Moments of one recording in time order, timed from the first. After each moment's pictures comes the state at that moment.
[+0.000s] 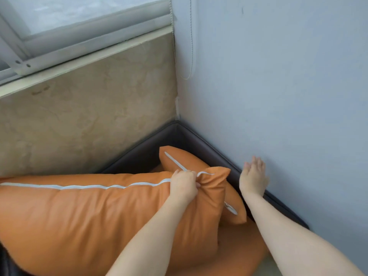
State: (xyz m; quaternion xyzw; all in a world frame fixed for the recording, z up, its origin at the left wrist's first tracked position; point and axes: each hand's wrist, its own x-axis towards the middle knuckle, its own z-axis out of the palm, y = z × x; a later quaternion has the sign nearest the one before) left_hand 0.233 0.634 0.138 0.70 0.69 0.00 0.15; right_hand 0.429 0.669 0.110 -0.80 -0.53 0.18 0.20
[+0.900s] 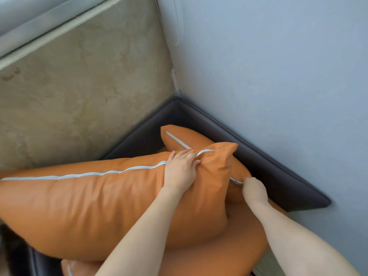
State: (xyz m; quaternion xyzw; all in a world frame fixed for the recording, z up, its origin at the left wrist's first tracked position) left_hand 0.233 0.618 0.108 0.71 0.69 0.06 0.13; right_hand 0.453 0.614 -0.003 -0.73 -0.64 0.24 -0.09
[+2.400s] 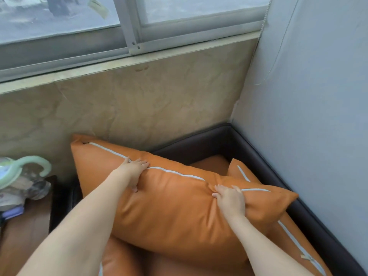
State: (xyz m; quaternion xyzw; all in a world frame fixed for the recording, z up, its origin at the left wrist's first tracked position) left_hand -0.033 0.516 0.187 0.60 0.70 -0.34 0.19; right_hand 0.275 0.565 0.123 -0.54 -0.82 0.17 0.08
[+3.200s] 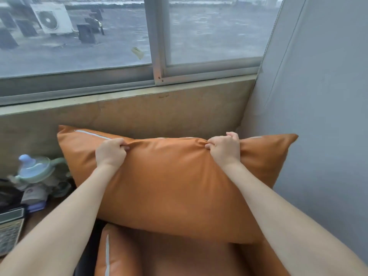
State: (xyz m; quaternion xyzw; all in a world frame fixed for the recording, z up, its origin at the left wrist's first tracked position) left_hand -0.063 0.469 0.311 0.37 0.90 0.25 -0.03; right_hand 0.203 0.621 0.331 -0.44 -0.87 0.05 0.20
